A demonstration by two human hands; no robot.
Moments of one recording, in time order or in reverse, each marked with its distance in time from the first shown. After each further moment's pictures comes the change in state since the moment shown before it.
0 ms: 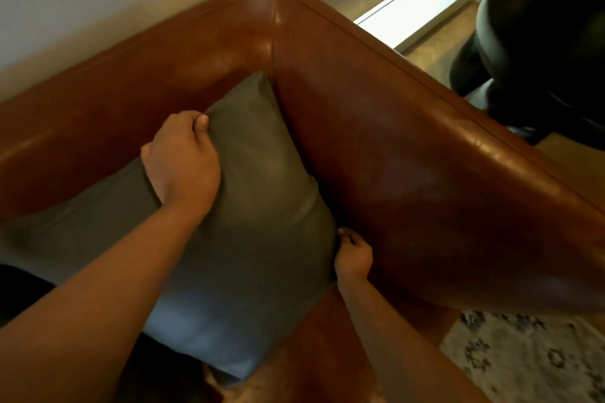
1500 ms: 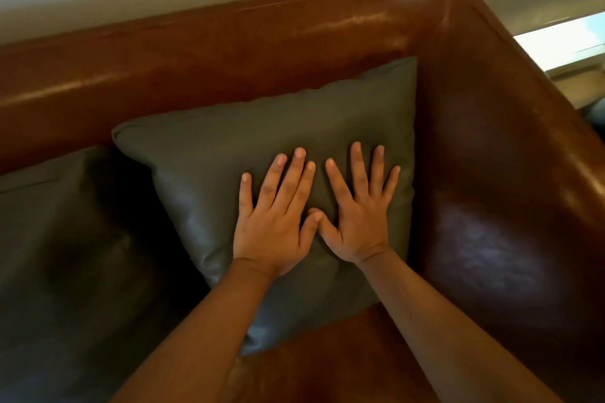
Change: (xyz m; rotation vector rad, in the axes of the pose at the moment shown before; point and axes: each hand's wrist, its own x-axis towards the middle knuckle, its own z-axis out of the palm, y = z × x) left_hand -0.113 -0.094 0.025 0.399 0.000 0.339; right_hand -0.063 -0.082 0.073 -0.797 -0.075 -1.744
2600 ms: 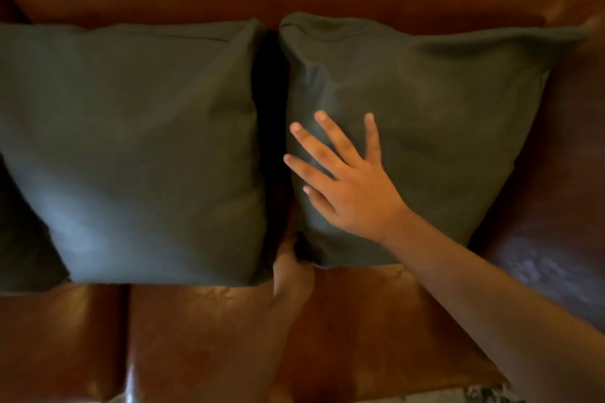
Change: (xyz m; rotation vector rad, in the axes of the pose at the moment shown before) left_hand -0.215 0.019 0.012 -1.058 -0.288 -1.326; right_hand -0.032 -0.150 -0.028 -0.023 -0.127 -0.805
